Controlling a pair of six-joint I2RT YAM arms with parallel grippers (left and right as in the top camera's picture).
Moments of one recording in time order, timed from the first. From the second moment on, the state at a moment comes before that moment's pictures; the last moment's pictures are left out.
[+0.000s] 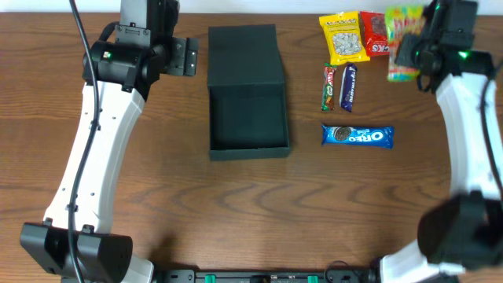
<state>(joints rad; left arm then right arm) -0.18 1.68 1.78 -0.95 -0.11 0.01 -0.08 1.72 1.67 -0.69 0.08 0.14</state>
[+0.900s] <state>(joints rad) -0.05 1.61 1.78 -0.98 -0.11 -0.20 0.67 2.01 1.66 -0.75 0.00 0.89</state>
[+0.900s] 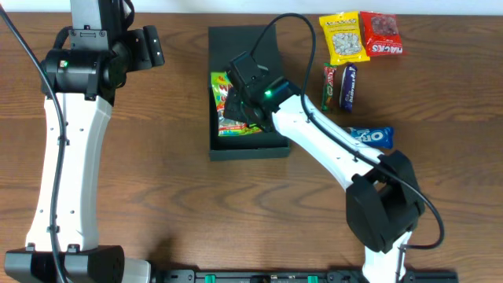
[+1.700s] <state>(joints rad) -0.05 1.61 1.78 -1.00 -0.11 -0.19 0.60 1.93 1.68 -0.84 0.05 0.76</state>
